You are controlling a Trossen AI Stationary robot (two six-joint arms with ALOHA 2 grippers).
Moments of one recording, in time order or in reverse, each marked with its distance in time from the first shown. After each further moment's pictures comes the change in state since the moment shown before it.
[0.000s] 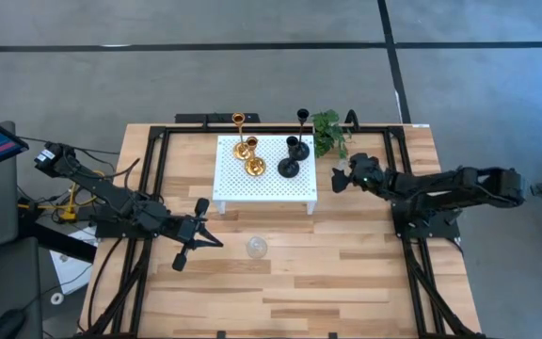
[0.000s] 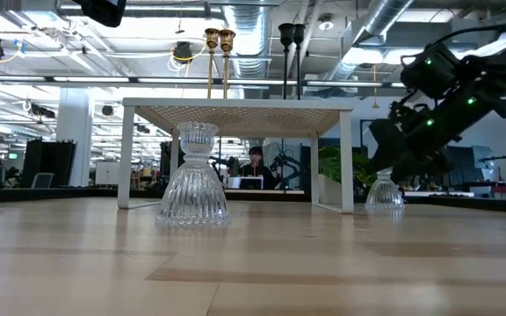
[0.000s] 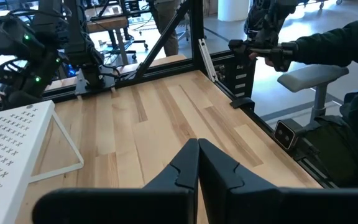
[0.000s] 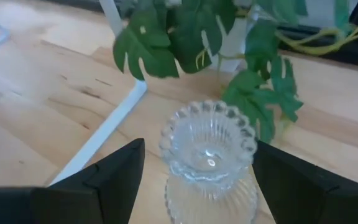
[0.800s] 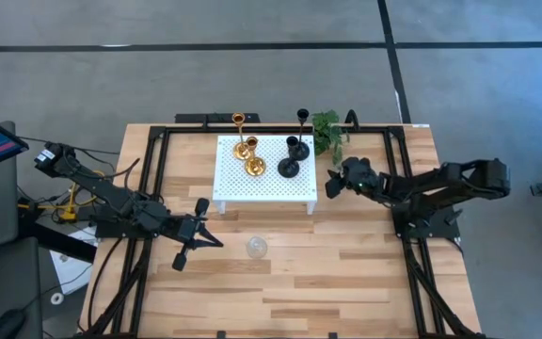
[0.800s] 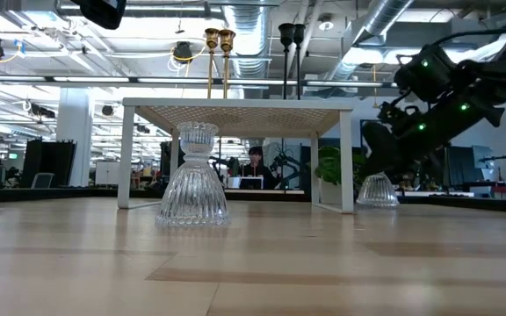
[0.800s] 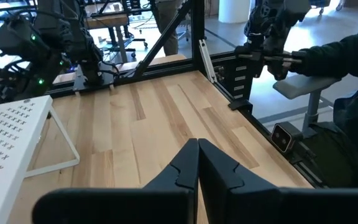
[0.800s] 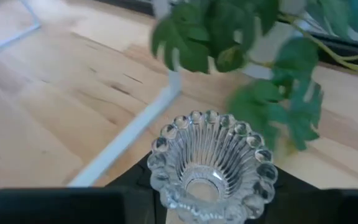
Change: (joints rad) left arm 0.000 0.000 0.000 -0.001 0.000 -0.038; right arm 0.069 0.174 0.000 0.226 0.011 -0.067
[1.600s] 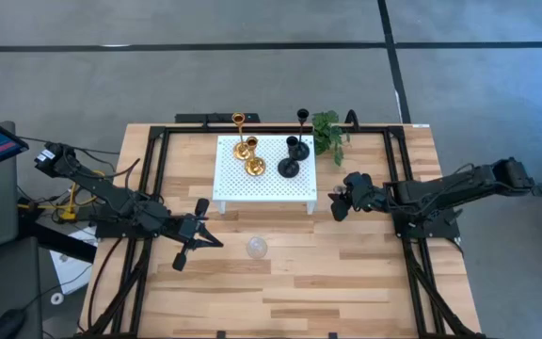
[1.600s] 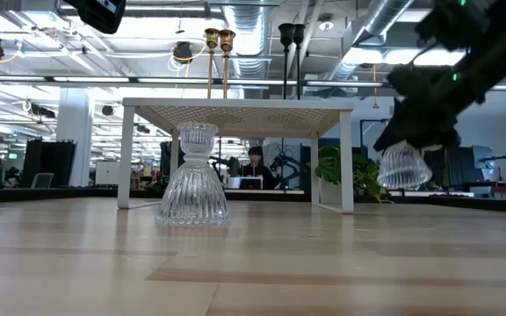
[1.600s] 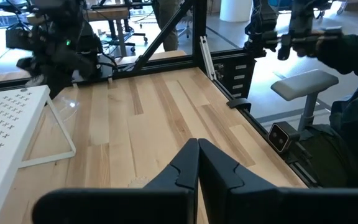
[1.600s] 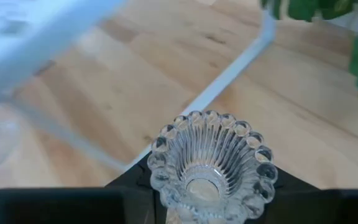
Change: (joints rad) left arm 0.000 0.000 0.000 -0.016 -0.001 -0.045; right arm 0.352 -0.313 0.141 -0.609 0.003 0.278
